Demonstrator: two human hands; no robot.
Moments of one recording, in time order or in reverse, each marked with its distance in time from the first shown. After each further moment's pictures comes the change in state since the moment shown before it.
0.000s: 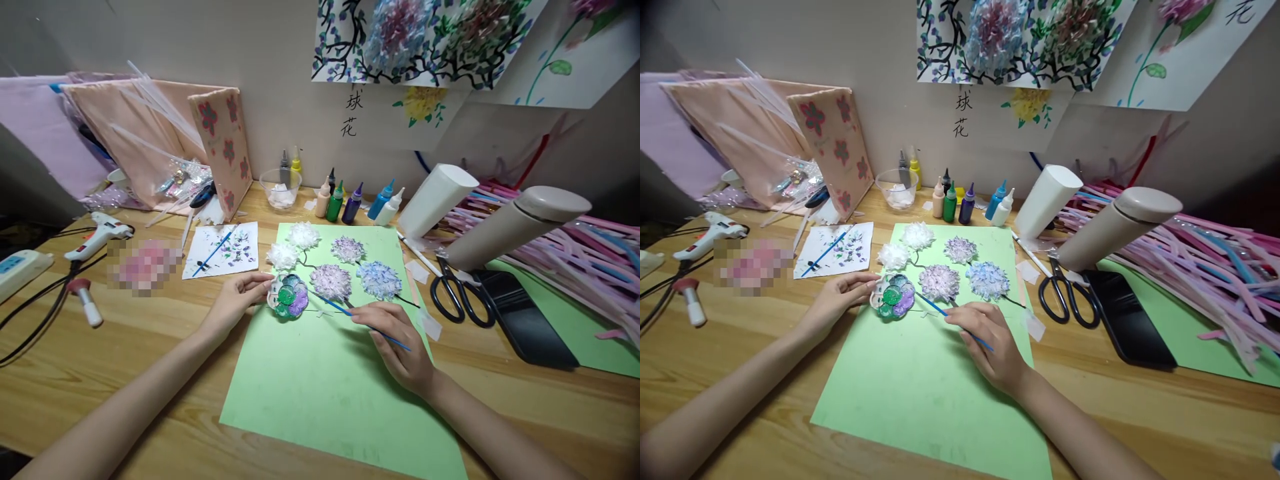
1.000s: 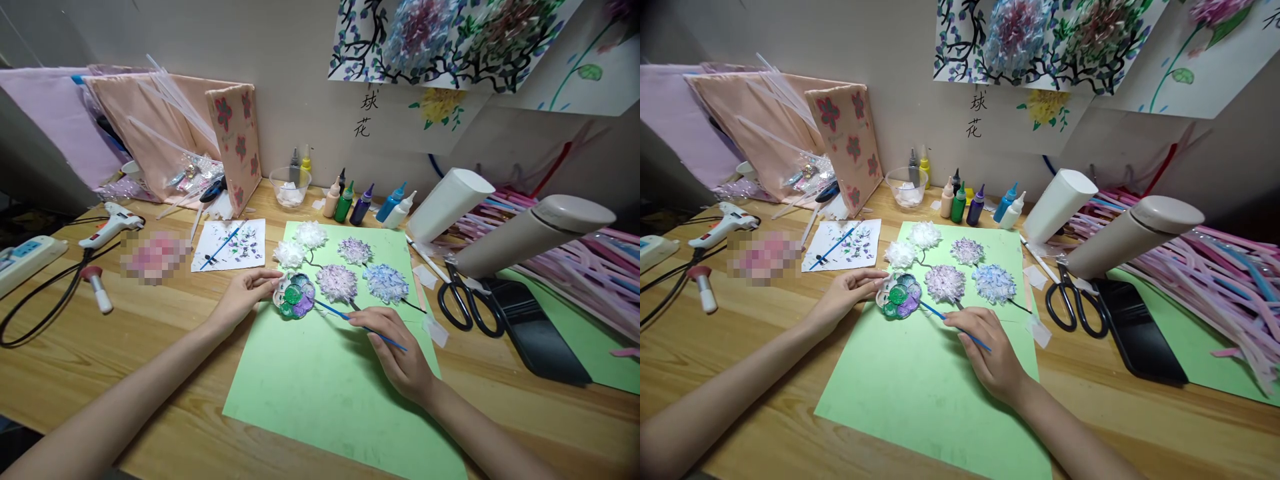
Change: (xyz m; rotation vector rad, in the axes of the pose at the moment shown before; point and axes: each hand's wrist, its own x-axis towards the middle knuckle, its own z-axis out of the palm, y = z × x) left_hand 0.000 -0.004 -0.001 -0.012 -0.059 0.039; right_hand 0.001 -0.008 0.006 0.118 -0.050 0.094
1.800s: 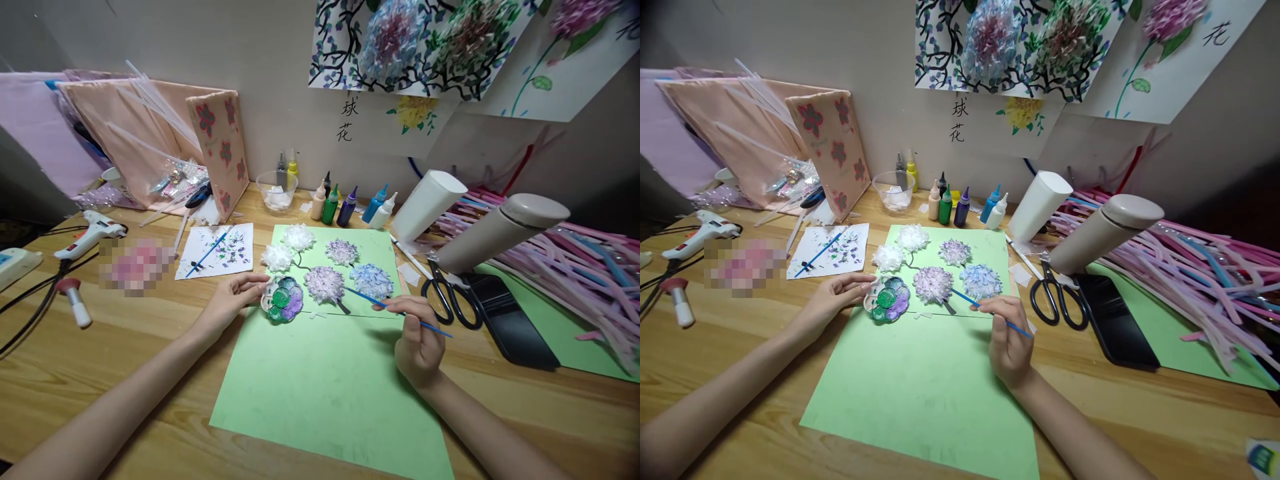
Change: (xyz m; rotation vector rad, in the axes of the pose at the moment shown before) left_hand 0.001 0.003 -0.001 0.029 -0.003 -0.041; right_hand -0.006 0.020 -0.008 -0.036 0.561 0.068
